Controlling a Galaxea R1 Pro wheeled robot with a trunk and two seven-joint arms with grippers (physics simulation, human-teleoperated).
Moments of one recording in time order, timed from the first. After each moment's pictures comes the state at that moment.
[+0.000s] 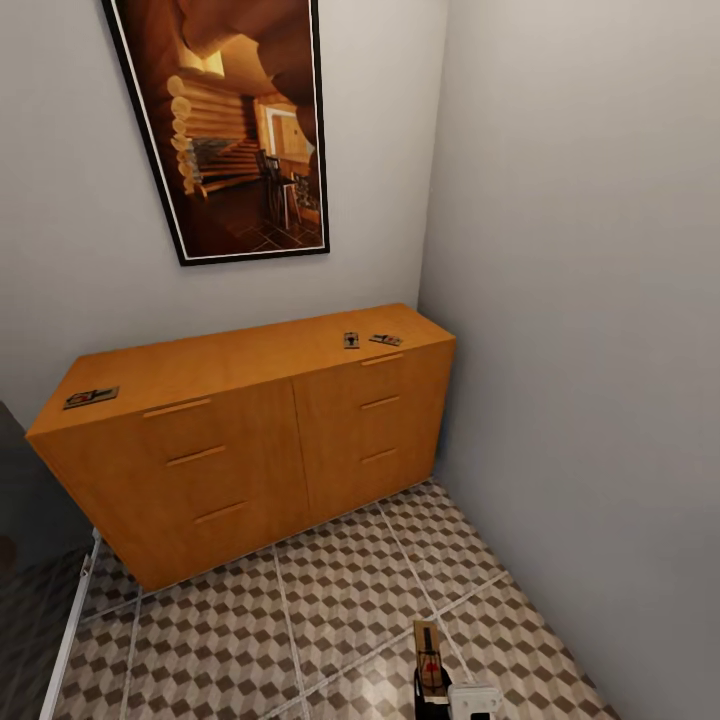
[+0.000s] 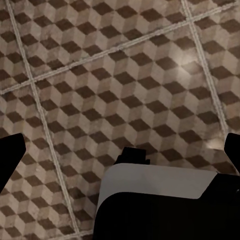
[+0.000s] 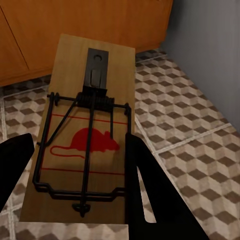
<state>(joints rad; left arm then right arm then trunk) 0.06 -0.08 0.00 -0.60 -0.01 -0.06 0.26 -0.36 0.16 0.12 -0.02 0.11 -0.87 -0.25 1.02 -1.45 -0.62</state>
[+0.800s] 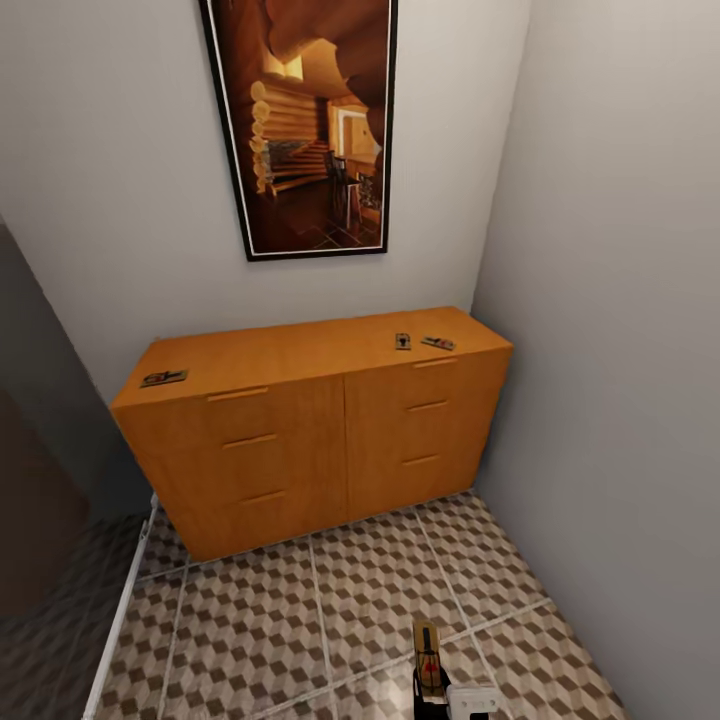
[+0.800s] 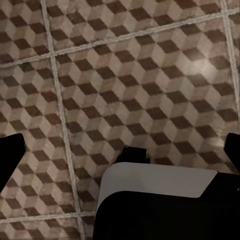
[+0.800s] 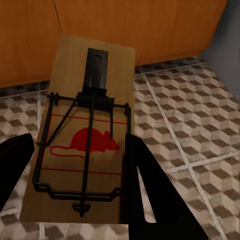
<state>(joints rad) 0.06 -0.08 0.00 -0.60 -0.01 -0.06 0.26 -0.36 0.16 0.12 -0.02 0.11 -0.87 -0.25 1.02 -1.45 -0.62</state>
